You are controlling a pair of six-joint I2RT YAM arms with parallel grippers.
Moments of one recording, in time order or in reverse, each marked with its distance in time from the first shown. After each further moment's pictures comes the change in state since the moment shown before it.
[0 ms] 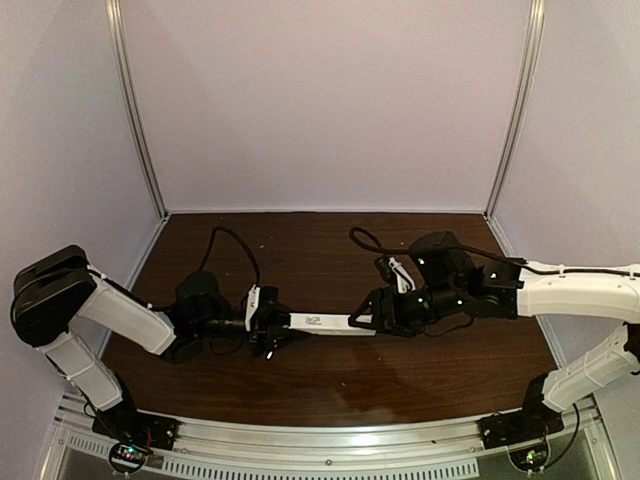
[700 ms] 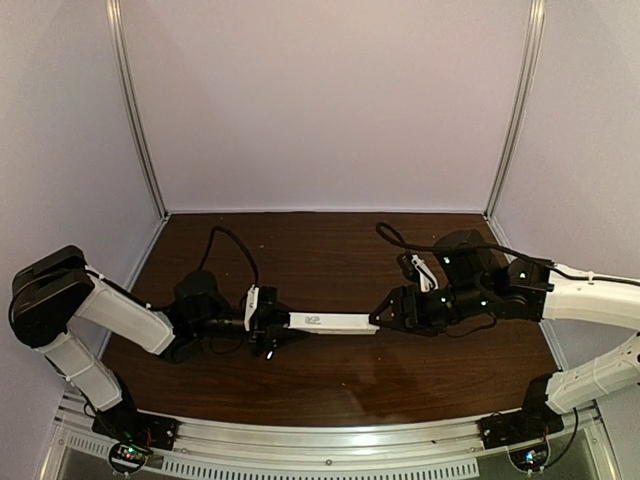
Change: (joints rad) left arm 0.000 -0.014 0.000 -0.003 0.002 0.022; right arm -0.016 -0.150 -0.034 -0.125 0.056 -0.009
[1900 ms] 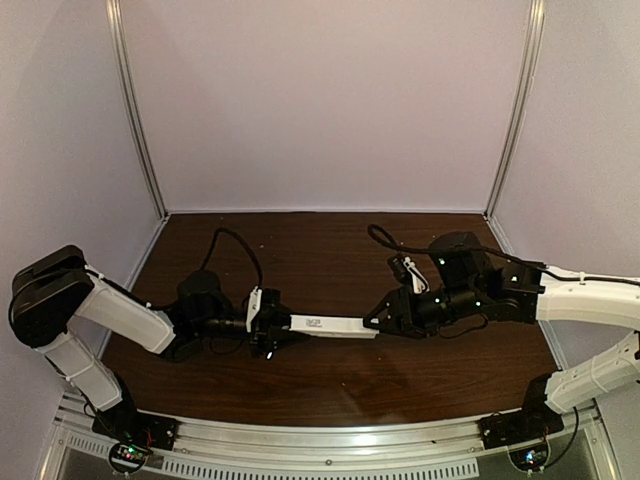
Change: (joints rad) left arm 0.000 0.000 0.010 -0.054 0.004 0.028; right arm 0.000 0.025 -0.021 0.096 -0.093 0.034
